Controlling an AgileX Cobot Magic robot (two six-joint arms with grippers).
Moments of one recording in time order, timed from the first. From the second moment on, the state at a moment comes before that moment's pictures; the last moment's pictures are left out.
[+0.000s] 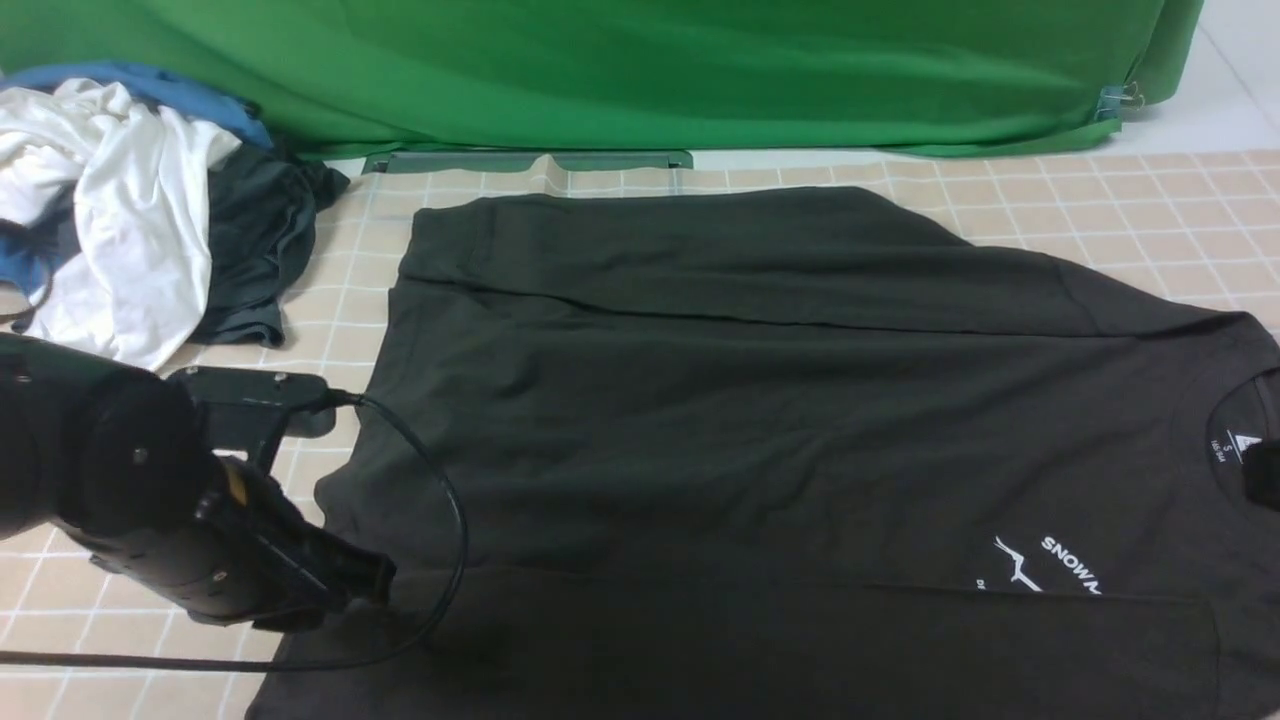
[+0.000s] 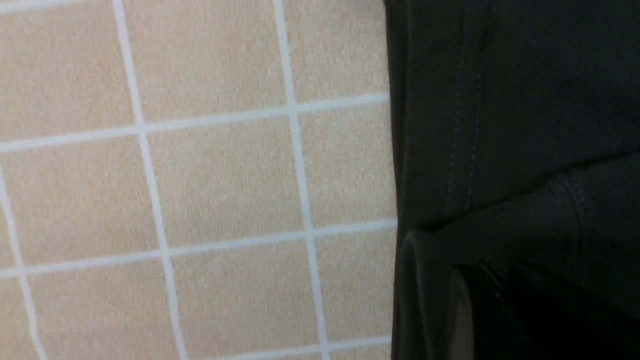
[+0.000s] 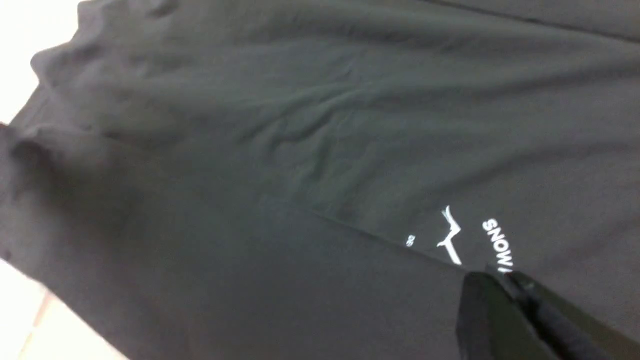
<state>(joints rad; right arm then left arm) -0.01 0.79 -0.73 0.49 0.89 -0.39 -0.28 1.44 -0.68 0.03 0.64 -0.12</state>
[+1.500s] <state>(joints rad) -0.01 0.79 -0.73 0.50 0.81 -0.45 -0.28 1.41 -0.98 0.06 0.77 -0.05</state>
